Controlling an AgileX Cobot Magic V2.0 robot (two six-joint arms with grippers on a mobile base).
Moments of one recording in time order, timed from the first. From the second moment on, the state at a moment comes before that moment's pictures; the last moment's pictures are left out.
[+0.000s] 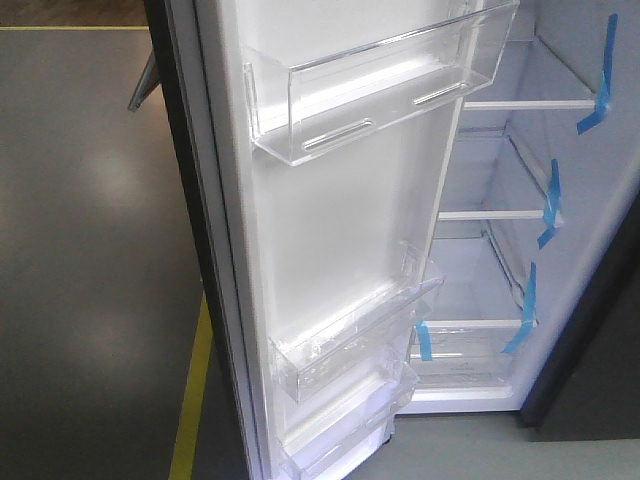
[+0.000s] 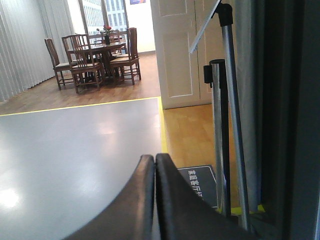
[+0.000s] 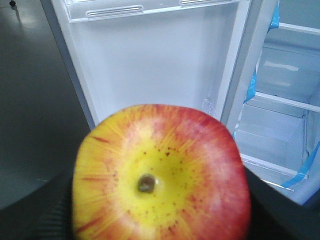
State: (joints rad) left arm 0.03 -0.01 0.02 0.24 0.08 -0.19; right arm -0.04 0.60 -1.10 0.42 1.16 -0.34
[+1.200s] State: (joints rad) left arm 0.03 -0.01 0.02 0.24 0.08 -0.19; right arm -0.04 0.60 -1.10 0.42 1.16 -0.34
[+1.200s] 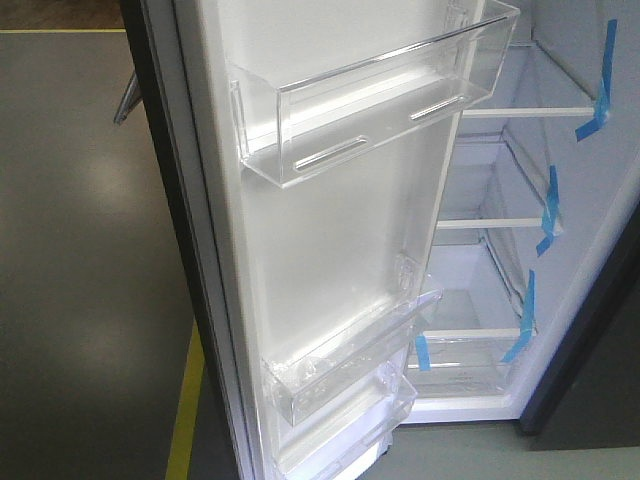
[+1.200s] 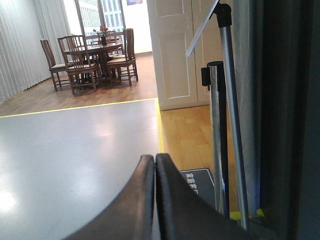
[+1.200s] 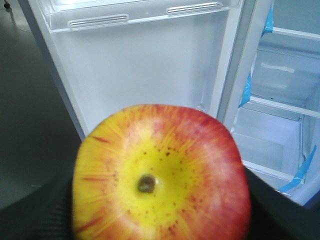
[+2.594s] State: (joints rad) left arm 0.03 -0.01 0.02 0.24 0.08 -0.19; right arm -0.04 0.60 -1.10 0.42 1.16 -0.34
